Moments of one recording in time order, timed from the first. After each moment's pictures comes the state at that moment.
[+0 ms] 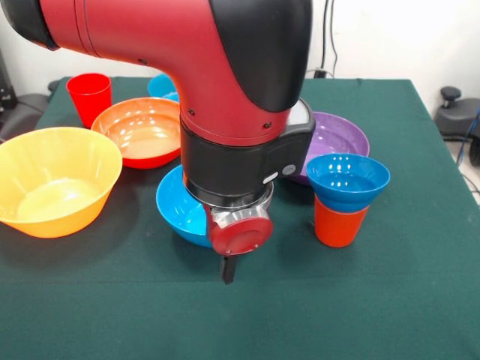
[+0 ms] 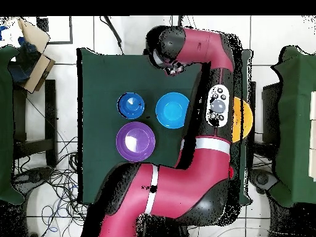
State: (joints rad) arm -0.23 -0.14 0.05 0.53 -0.14 1.20 2.85
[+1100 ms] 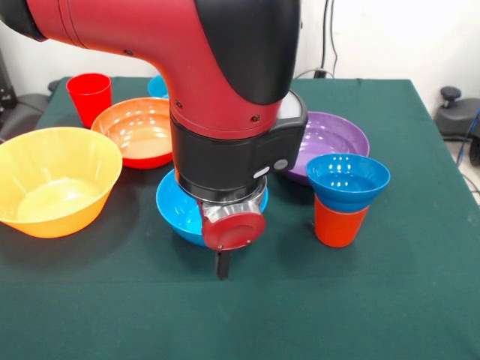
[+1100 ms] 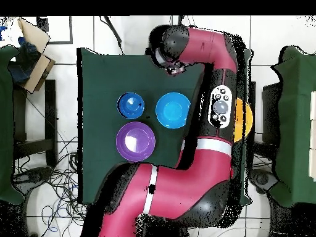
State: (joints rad) arm -0.23 -0.14 0.00 0.53 -0.08 1.20 2.85
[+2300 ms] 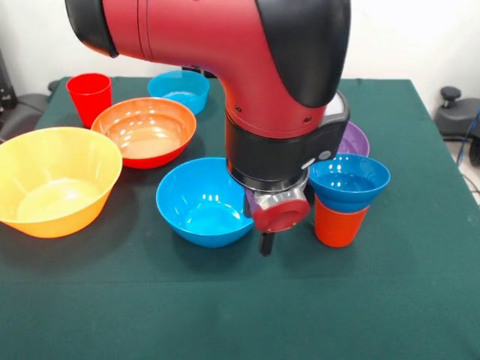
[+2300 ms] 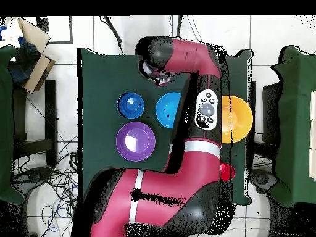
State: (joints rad) arm -0.18 -0.19 -0.04 0.71 -0.04 1.16 2.85
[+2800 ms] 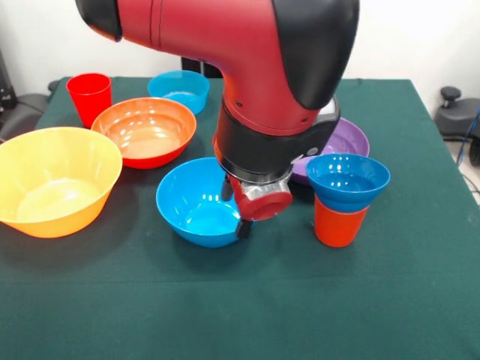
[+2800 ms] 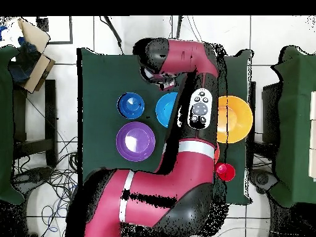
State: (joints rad) arm -0.14 -0.17 -0.12 0.68 -0.10 1.23 2.85
